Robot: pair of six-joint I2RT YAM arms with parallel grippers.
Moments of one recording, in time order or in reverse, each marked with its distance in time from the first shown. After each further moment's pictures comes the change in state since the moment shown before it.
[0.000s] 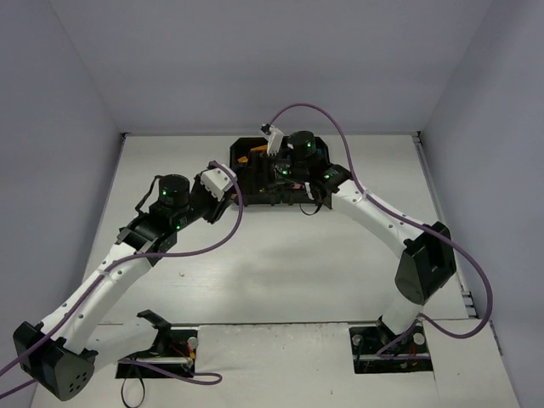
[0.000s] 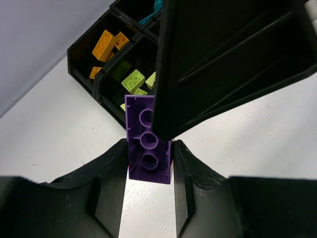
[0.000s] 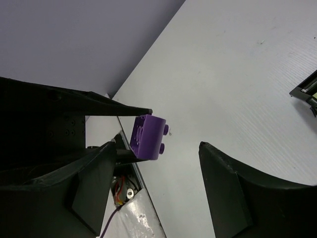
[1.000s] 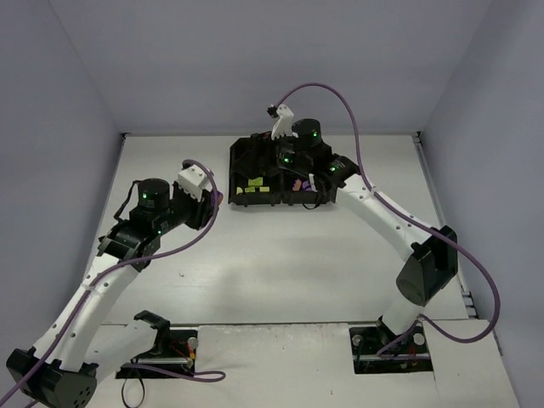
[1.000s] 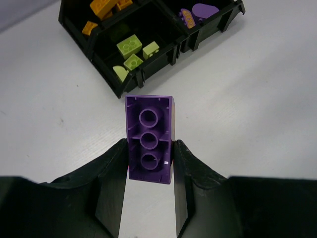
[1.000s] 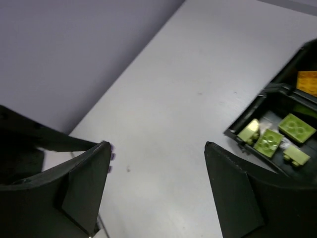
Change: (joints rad) left arm 0.145 -0.093 0.001 -0.178 0.080 -0.203; right arm -0.008 0.016 0.116 -0.039 0.277 -0.151
